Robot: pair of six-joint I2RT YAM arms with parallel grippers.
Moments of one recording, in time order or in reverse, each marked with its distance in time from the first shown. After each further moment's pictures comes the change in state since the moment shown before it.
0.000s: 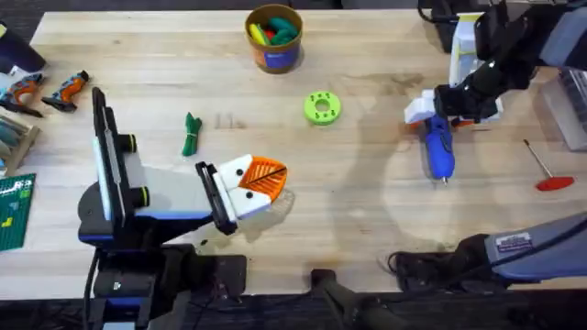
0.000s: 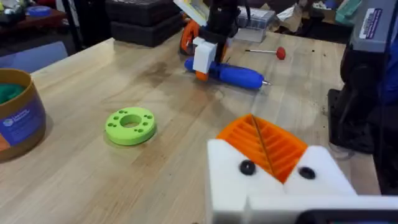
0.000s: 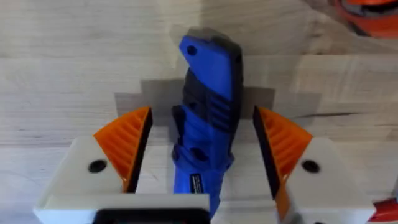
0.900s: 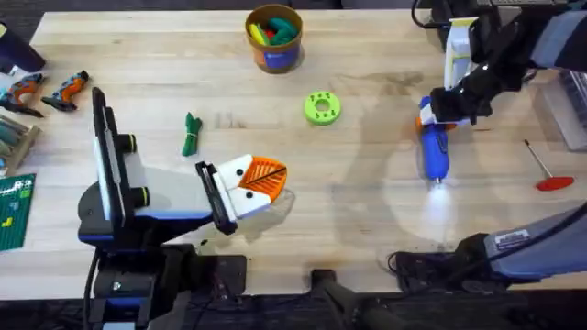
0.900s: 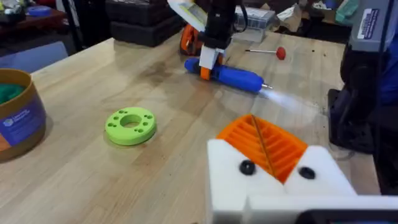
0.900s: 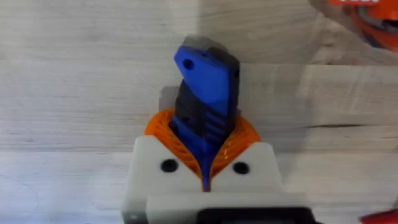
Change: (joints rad) left arm 0.000 0.000 0.000 0.000 0.000 0.000; right arm 0.001 0.039 -0.002 0.021 -0.008 -0.049
